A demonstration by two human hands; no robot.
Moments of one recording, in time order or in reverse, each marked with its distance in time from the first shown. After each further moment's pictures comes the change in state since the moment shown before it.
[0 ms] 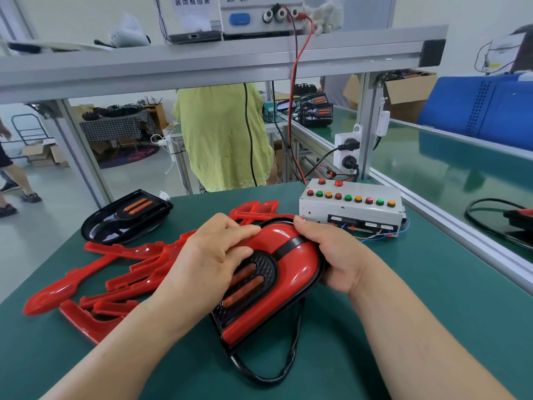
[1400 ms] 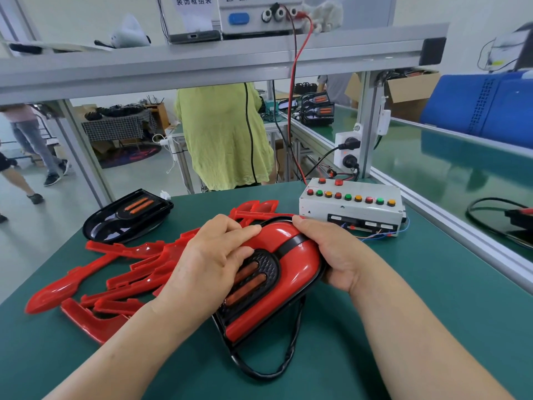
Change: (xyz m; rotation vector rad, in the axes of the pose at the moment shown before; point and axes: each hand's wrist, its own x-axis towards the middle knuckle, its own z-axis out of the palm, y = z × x) left_hand -0.002 0.000 0.007 0.073 0.052 0.110; right_hand -0.004 -0.004 0.005 -0.038 0.091 -0.017
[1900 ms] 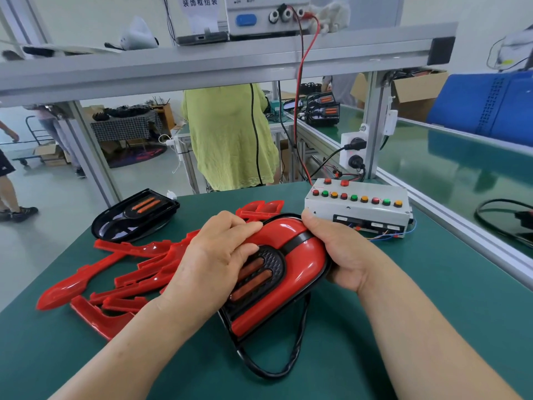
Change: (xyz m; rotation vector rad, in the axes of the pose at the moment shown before) left_hand 0.001 0.002 -0.003 0.012 0.040 -0.002; right_hand 0.003 0.000 -0.006 0.030 -0.069 -0.027
